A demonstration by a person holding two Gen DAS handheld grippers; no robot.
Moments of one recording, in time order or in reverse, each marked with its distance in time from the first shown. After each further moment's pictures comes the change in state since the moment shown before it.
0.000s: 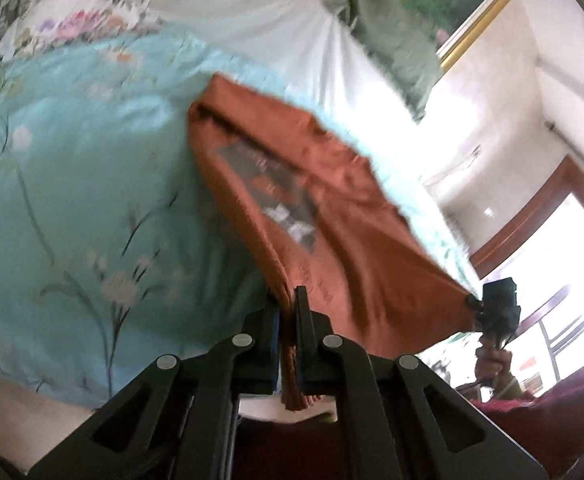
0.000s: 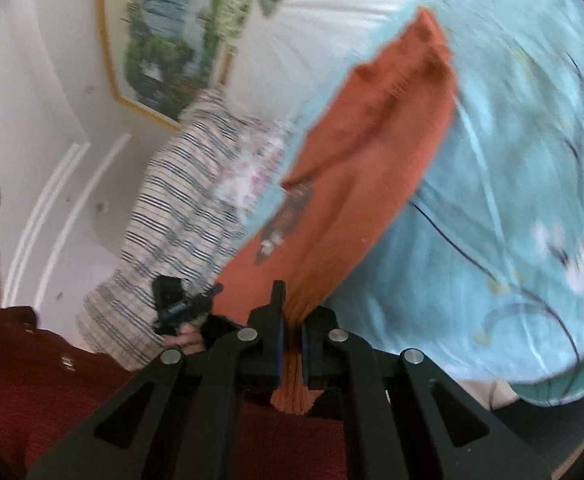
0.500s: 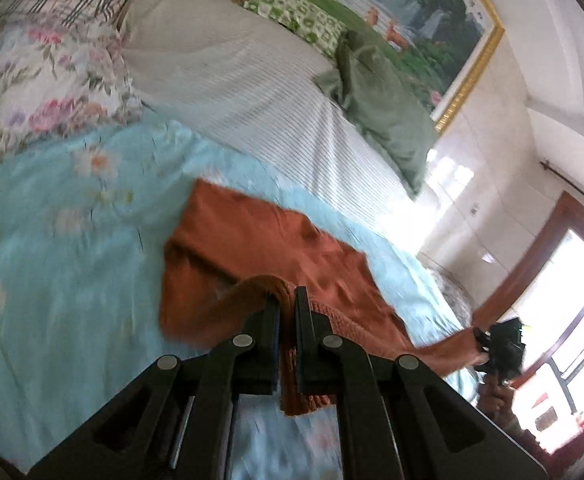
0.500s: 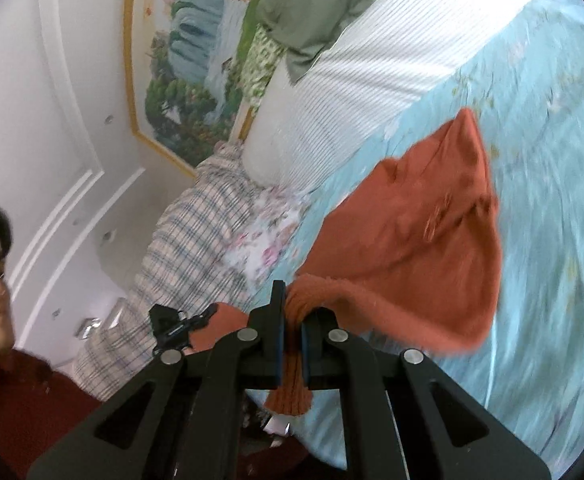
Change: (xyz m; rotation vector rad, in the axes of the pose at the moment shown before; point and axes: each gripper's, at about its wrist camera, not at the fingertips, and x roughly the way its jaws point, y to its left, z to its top) left arm 0.022 -0.008 0.116 0.018 -0.229 0.033; right arm 0.009 0.013 0.114 -0.081 -0.173 -0.021
